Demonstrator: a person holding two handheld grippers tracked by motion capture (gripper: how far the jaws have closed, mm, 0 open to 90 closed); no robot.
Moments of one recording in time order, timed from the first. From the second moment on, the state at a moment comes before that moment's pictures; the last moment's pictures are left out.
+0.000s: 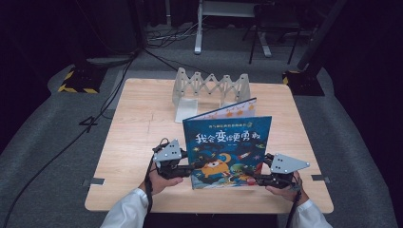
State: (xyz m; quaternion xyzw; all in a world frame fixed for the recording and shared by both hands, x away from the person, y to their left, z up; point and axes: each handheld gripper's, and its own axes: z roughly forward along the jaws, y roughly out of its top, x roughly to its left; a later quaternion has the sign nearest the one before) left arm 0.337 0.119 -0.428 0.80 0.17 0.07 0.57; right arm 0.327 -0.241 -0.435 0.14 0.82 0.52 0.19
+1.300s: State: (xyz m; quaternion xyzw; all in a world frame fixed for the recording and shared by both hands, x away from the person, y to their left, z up) left arm 0.324 0.095 -0.441 0.81 0.13 0.09 0.56; right arm 0.330 -0.268 -0.441 0.19 0.81 0.51 0.22
